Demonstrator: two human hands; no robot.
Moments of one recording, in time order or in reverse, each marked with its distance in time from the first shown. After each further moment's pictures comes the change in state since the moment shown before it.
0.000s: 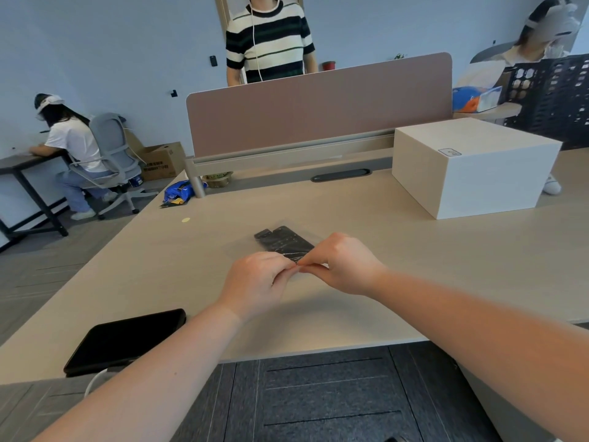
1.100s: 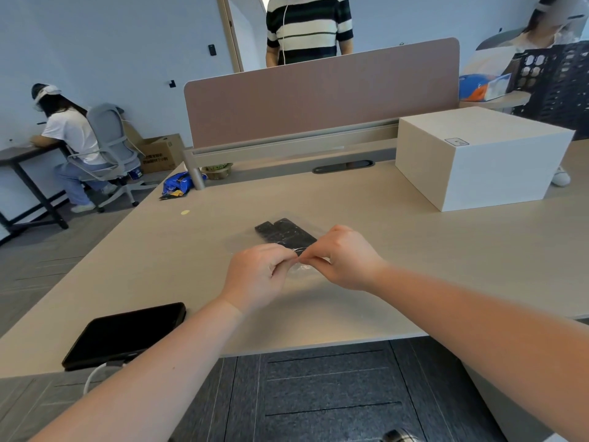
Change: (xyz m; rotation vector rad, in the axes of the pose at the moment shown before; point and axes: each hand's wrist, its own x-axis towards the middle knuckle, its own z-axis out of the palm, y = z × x) left_hand 0.000 -0.005 0.007 -0.066 0.007 -0.111; right_hand 0.000 0.007 0.014 -0.026 0.080 -0.010
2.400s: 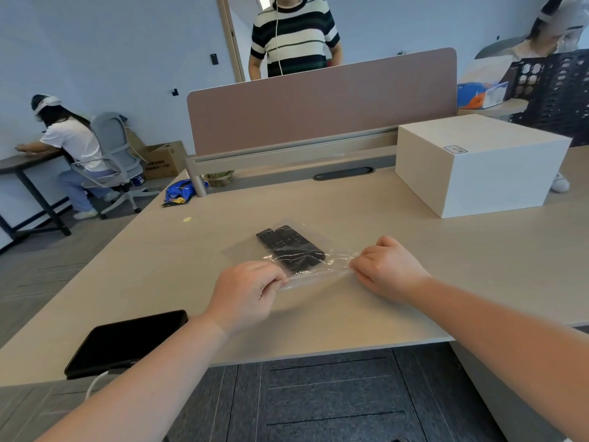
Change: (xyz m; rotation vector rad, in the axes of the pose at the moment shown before) left_hand -0.018 -0.005 -0.019 0.075 -0.059 0.075; right_hand -0.054 0.070 0.000 -0.525 -0.258 0.011
